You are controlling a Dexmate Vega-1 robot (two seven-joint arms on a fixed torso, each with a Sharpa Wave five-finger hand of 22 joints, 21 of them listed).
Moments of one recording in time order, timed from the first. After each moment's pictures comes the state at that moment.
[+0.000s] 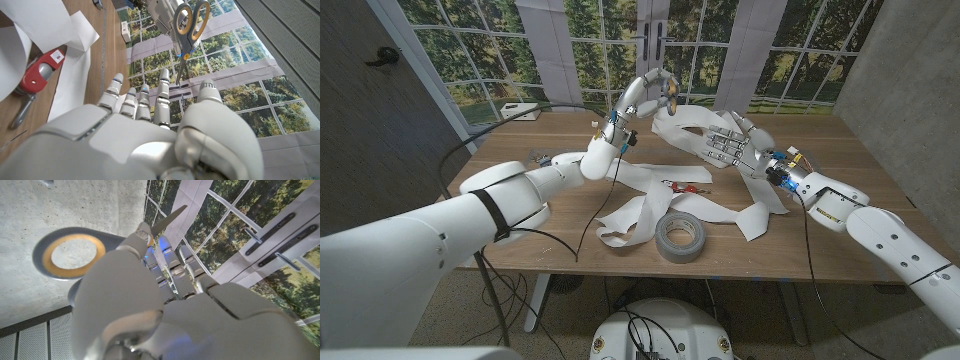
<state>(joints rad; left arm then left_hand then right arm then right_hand) 0.09 0.20 1.14 -0.38 0.27 -1.19 0.87 1.24 0.14 0.43 -0.19 0.17 0.52 -0.11 0.97 0.48 0.58 -0.19 0.81 0.77 0.80 -0.09 0.20 0.23 0.23 -0.04 0.77 0.17 -1.17 -0.78 -0.10 -1.98 1.33 -0.20 0.15 0.62 0.14 0.06 -0.15 0.19 0.64 0.11 0.25 0.20 0.26 0.10 0.20 0.20 0.10 0.11 0.21 0.20 0.22 0.22 0.19 0.18</state>
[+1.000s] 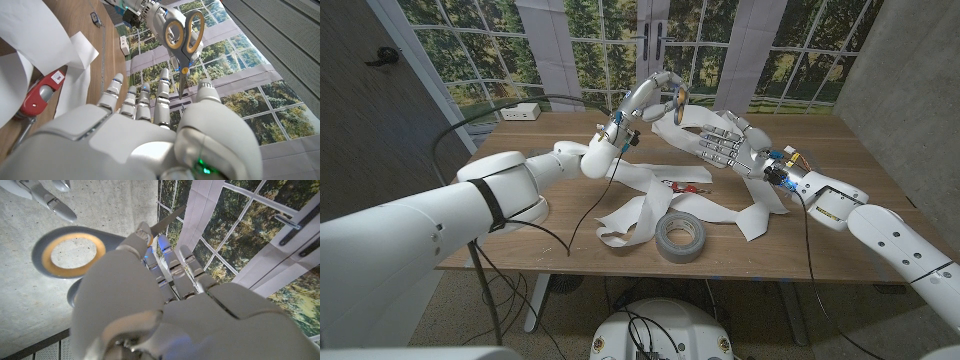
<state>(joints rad) 0.04 0.22 1.20 -0.40 0.52 -1.15 1.09 1.24 0.14 0.43 -0.19 0.17 0.53 -0.12 0.98 0.47 0.58 -0.19 0.81 0.77 0.81 -0.09 0.21 0.24 0.24 -0.04 0.75 0.17 -1.17 -0.79 -0.10 -1.99 1.37 -0.23 0.20 0.64 0.14 0.08 -0.15 0.19 0.66 0.10 0.25 0.20 0.28 0.09 0.20 0.20 0.11 0.09 0.21 0.20 0.22 0.22 0.19 0.18</state>
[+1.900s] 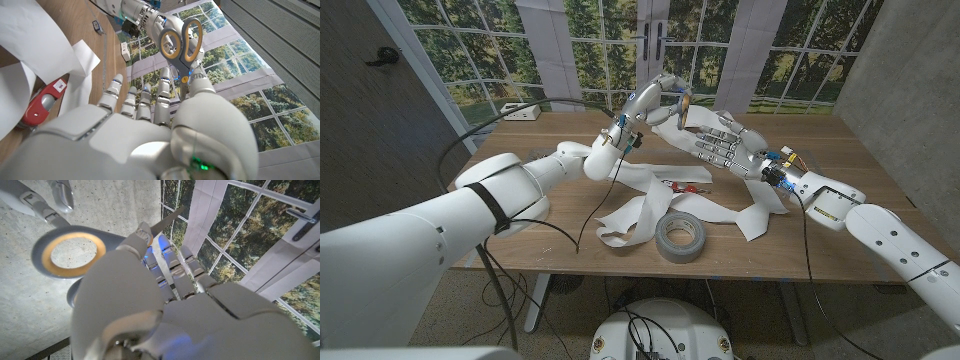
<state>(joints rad) 0.09 0.20 1.02 -0.43 0.78 -1.12 1.12 1.24 0.14 0.43 -0.19 0.17 0.52 -0.11 0.99 0.47 0.58 -0.19 0.81 0.77 0.81 -0.09 0.21 0.23 0.24 -0.04 0.74 0.17 -1.16 -0.79 -0.11 -1.98 1.38 -0.24 0.23 0.82 0.13 0.16 -0.18 0.20 0.67 0.08 0.24 0.21 0.27 0.07 0.20 0.20 0.10 0.08 0.21 0.20 0.22 0.21 0.19 0.18</state>
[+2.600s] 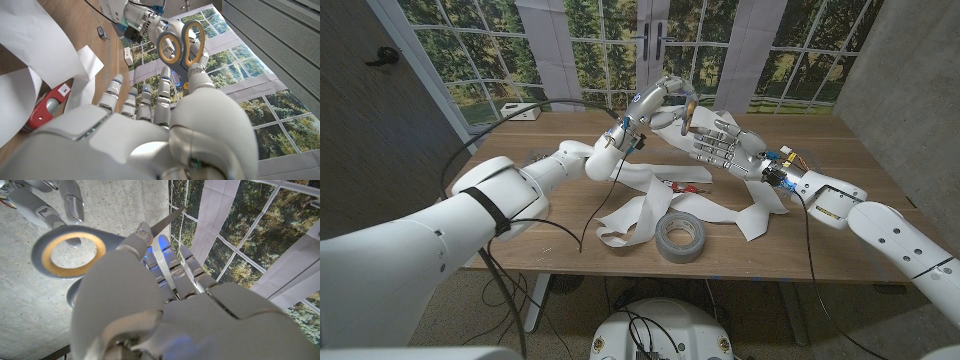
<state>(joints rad) 0.13 0.19 0.87 -0.49 0.96 -1.12 1.12 1.24 0.14 0.43 -0.19 0.17 0.52 -0.12 0.99 0.47 0.58 -0.19 0.81 0.77 0.81 -0.09 0.21 0.23 0.24 -0.04 0.73 0.17 -1.15 -0.81 -0.12 -1.99 1.38 -0.26 0.25 0.88 0.11 0.17 -0.17 0.20 0.67 0.08 0.23 0.22 0.27 0.06 0.20 0.20 0.09 0.06 0.21 0.20 0.22 0.21 0.19 0.18</state>
